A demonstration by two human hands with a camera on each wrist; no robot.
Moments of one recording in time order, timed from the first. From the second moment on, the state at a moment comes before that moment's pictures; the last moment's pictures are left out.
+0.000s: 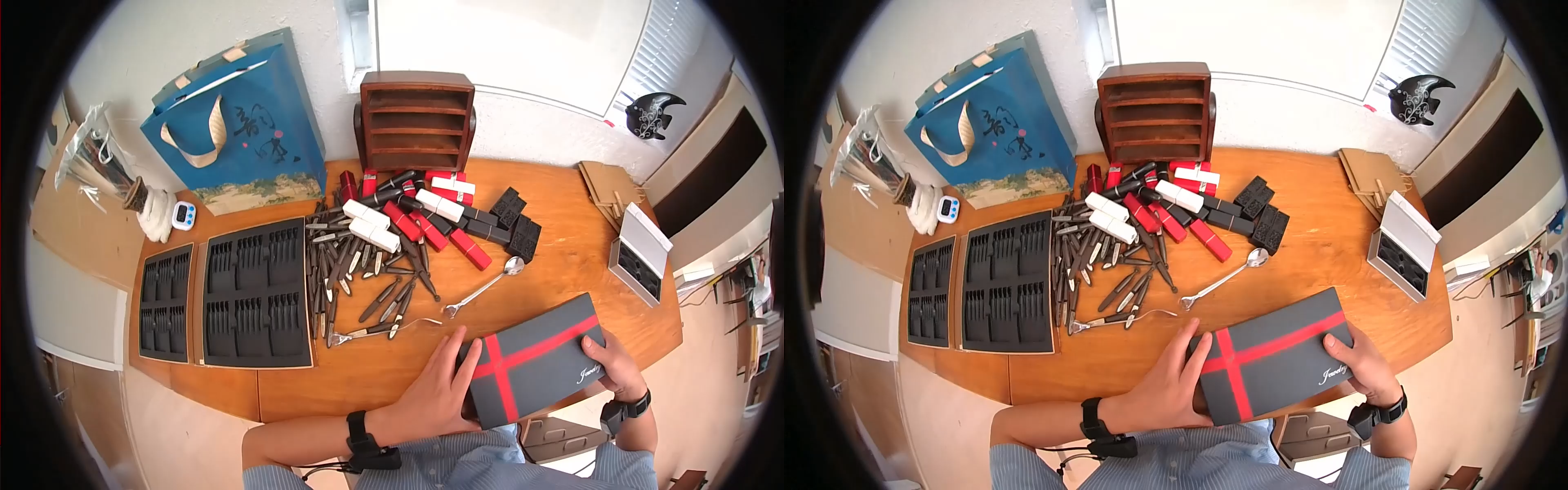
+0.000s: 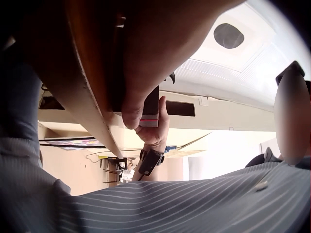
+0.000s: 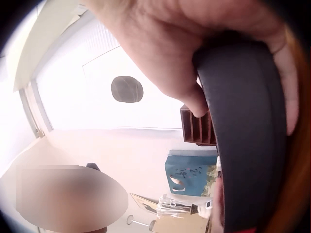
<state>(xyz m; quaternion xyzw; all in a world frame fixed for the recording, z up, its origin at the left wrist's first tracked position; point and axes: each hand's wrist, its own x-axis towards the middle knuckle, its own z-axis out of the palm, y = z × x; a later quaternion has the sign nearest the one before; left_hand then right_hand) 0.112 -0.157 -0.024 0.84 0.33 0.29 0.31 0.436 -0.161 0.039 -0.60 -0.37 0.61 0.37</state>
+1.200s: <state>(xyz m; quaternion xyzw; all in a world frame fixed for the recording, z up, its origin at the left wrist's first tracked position) 0.099 -0.129 -0.029 0.81 0.32 0.31 0.39 0.517 0.114 0.016 -0.64 -0.30 0.52 0.48</state>
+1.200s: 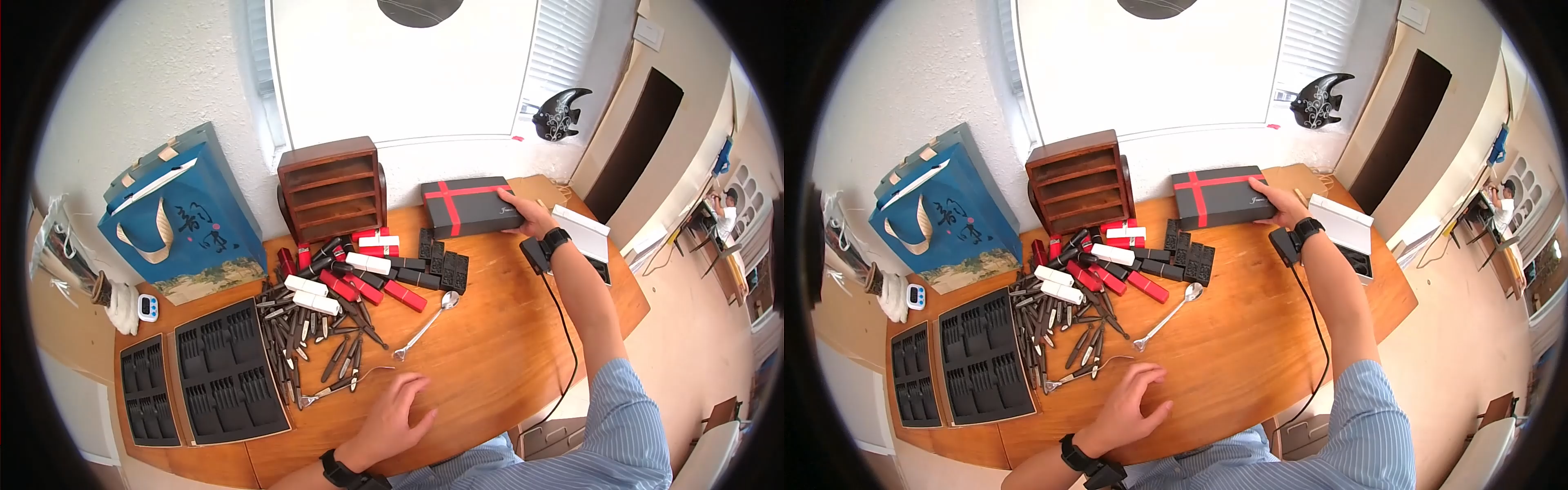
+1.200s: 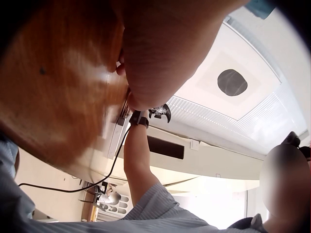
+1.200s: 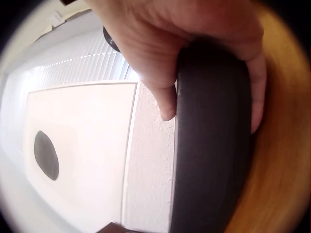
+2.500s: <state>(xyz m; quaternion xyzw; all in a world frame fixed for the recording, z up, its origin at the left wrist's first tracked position) 0.075 -0.108 0.003 0.75 0.40 0.44 0.28 0.430 -0.172 0.028 -0.55 -0.82 0.08 0.15</state>
